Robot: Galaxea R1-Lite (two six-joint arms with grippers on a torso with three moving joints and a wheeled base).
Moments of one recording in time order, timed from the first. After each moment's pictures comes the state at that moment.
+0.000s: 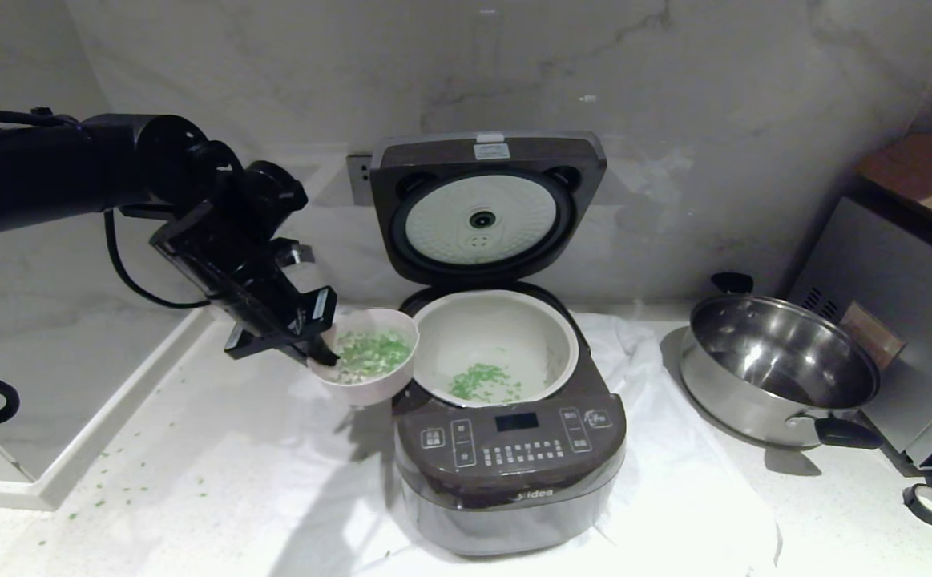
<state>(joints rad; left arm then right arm) -0.27 2.06 -1.96 1.14 -0.28 -0.35 0.00 0.00 -0.01 0.02 0.00 0.00</state>
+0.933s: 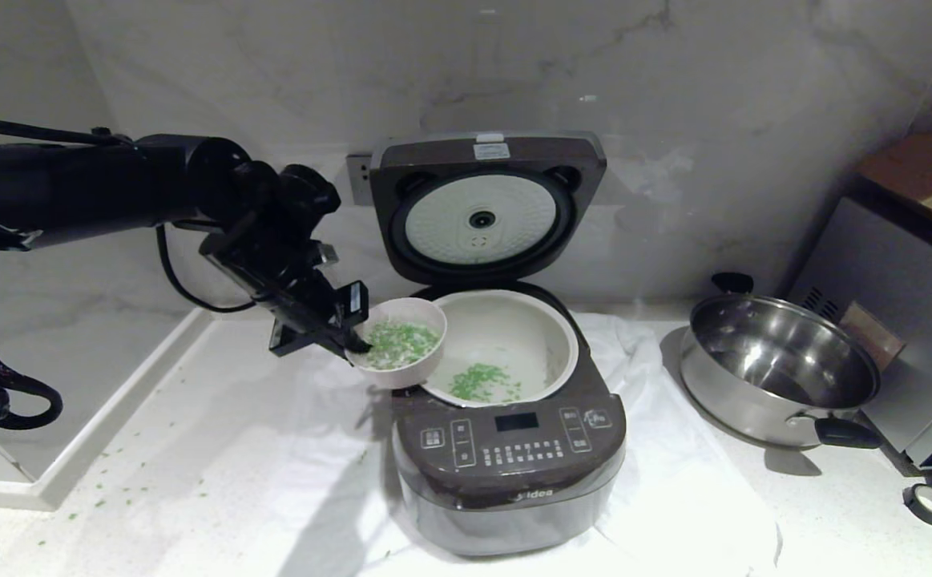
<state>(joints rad) -0.33 2.11 -1.97 1.00 -0.28 -0.51 0.00 0.00 -0.01 0.02 0.00 0.00</state>
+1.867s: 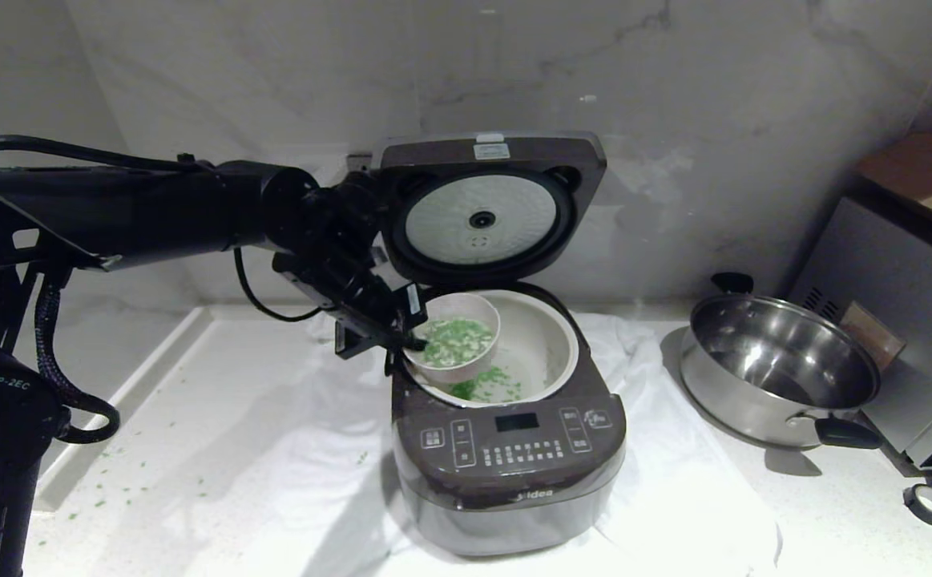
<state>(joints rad) -0.46 2.16 -1.97 0.83 -0.26 -0.64 0.00 0.00 -0.01 0.02 0.00 0.00</state>
